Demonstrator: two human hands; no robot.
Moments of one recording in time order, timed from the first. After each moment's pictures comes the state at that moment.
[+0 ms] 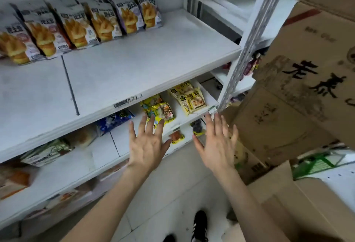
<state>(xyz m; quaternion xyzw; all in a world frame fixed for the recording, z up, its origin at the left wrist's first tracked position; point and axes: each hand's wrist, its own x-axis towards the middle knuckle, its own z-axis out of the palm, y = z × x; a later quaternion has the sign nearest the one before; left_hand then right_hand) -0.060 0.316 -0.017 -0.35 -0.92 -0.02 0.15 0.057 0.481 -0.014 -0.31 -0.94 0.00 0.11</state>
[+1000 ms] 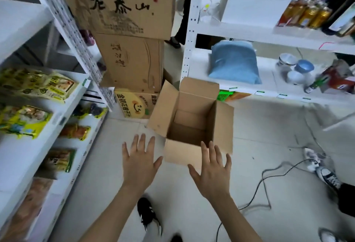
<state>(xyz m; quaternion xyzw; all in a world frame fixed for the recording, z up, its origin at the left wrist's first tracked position) 0.261 0.284 -0.106 -0.69 -0.72 -0.02 0.02 0.475 0.278 -0.094 -0.70 -0.71 0.07 -0.02</state>
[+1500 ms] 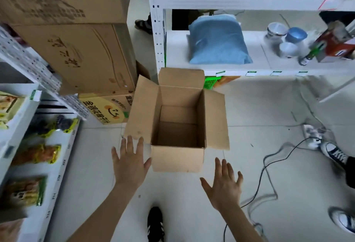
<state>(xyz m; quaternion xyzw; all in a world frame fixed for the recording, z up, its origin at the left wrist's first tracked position) 0.290 0.405 -0.226 -0.71 -0.70 0.08 -0.01 0.555 0.329 -0.245 -0.79 -0.58 0.17 -0.10</state>
